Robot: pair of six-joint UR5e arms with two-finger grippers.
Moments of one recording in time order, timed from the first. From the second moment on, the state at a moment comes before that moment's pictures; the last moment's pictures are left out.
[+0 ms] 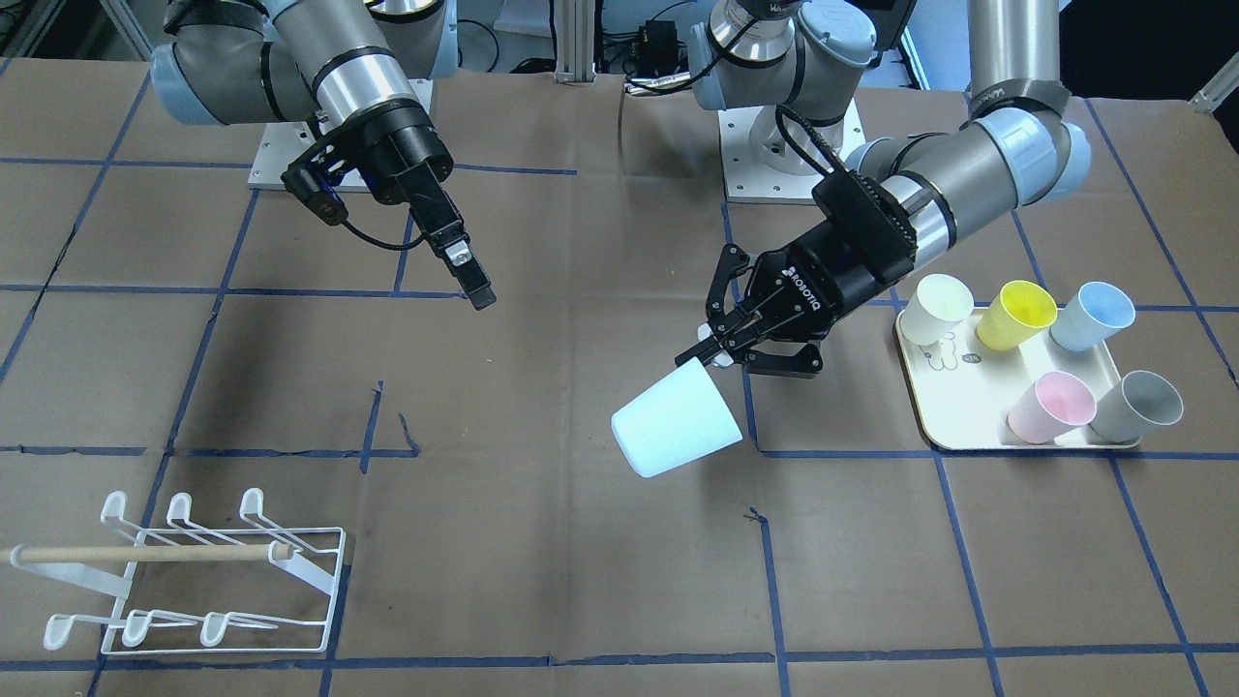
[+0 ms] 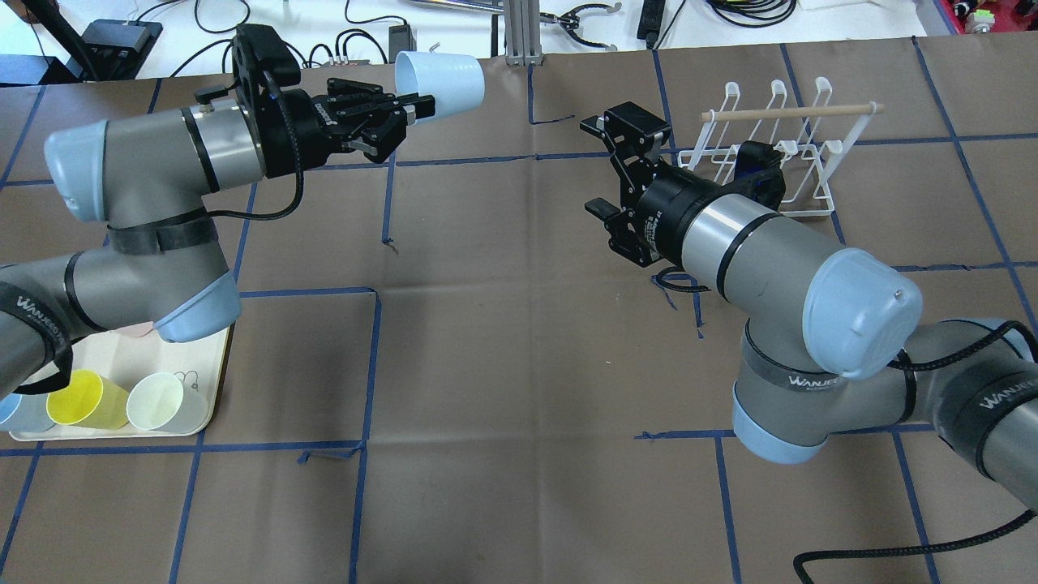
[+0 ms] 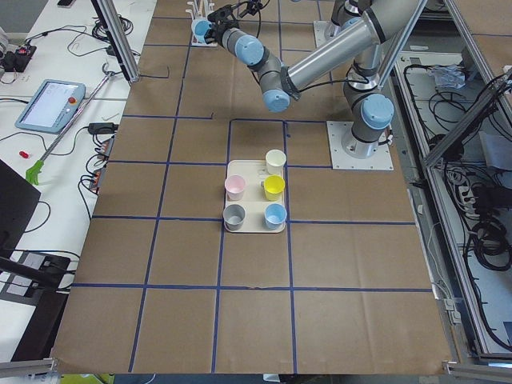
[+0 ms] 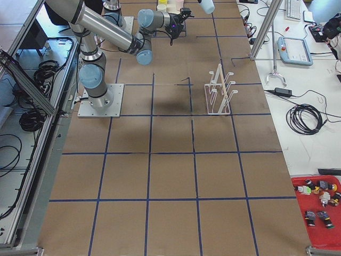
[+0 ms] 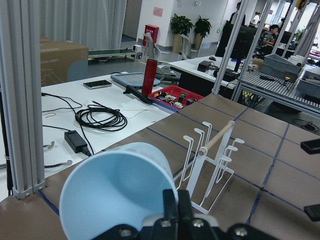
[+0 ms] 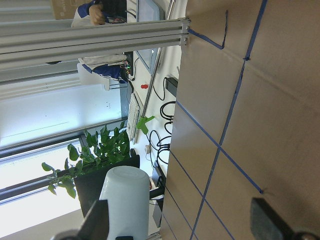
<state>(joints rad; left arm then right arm) -1.41 -1.80 -2.06 -0.03 0.43 0.54 1.67 -1.55 2.27 -3.40 -1.12 1.55</state>
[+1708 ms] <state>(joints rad) -1.48 -1.93 -2.15 0.52 0.37 0.25 1.76 -1.36 2.08 -3.38 -1.16 1.67</state>
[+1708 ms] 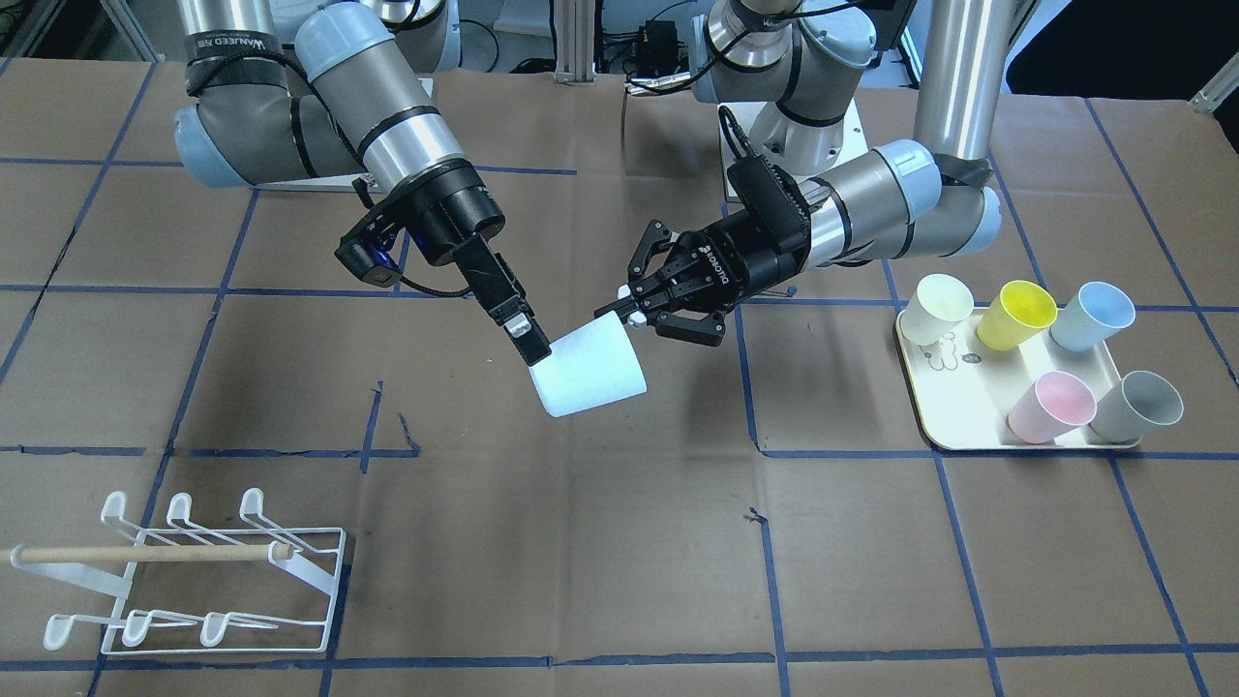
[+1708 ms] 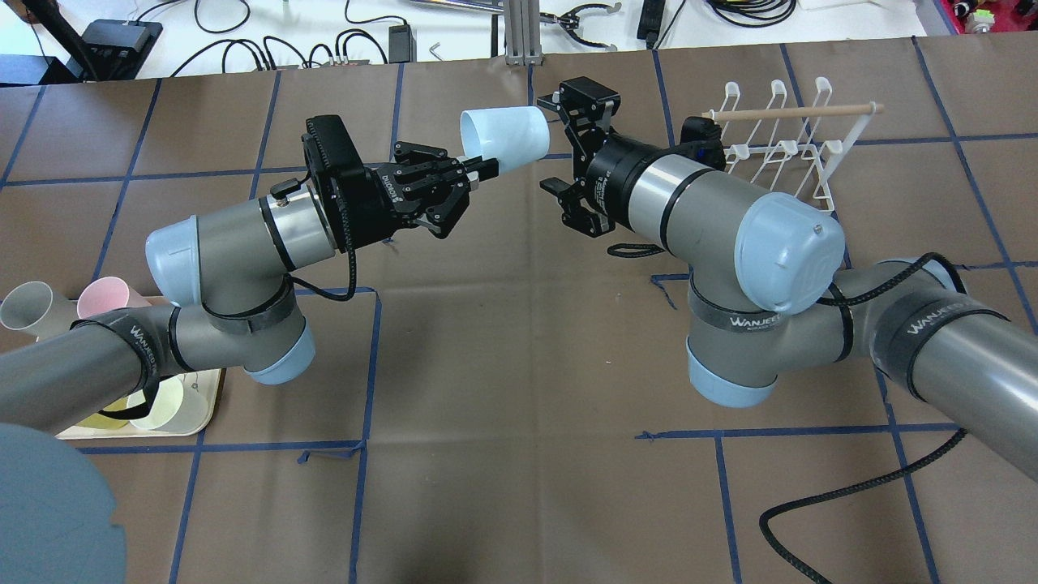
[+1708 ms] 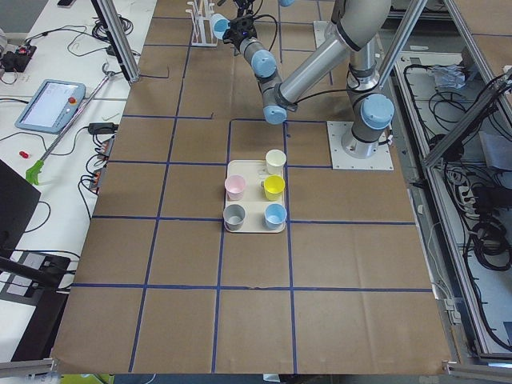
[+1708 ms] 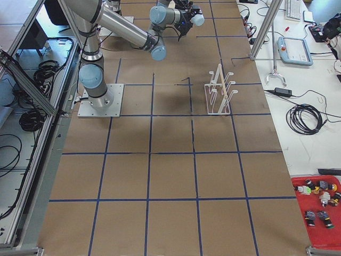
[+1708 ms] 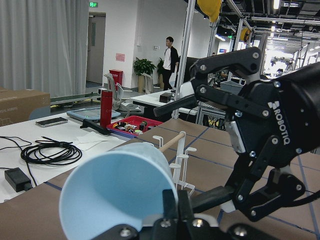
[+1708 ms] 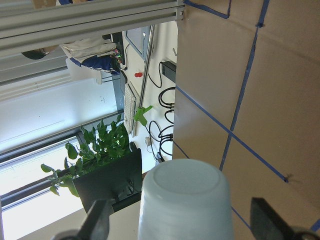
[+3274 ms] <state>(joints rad) -1.48 -1.93 -2.14 0.52 0.37 0.25 1.80 -1.31 2.02 -3.36 -1.19 1.67</state>
